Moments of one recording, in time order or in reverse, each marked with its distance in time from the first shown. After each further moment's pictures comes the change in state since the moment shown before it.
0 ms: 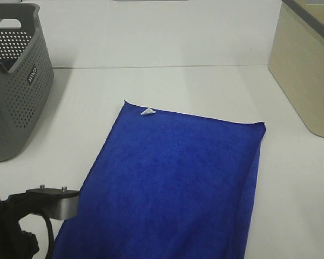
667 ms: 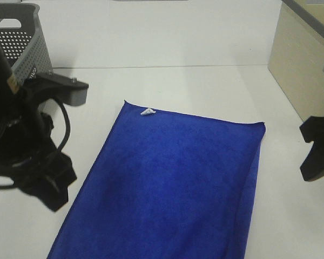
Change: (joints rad) left arm 0.076 0.043 -0.374 0.461 -0.001 -0.140; right arm 0.000 0.025 -0.196 -0.048 -0.262 0.139
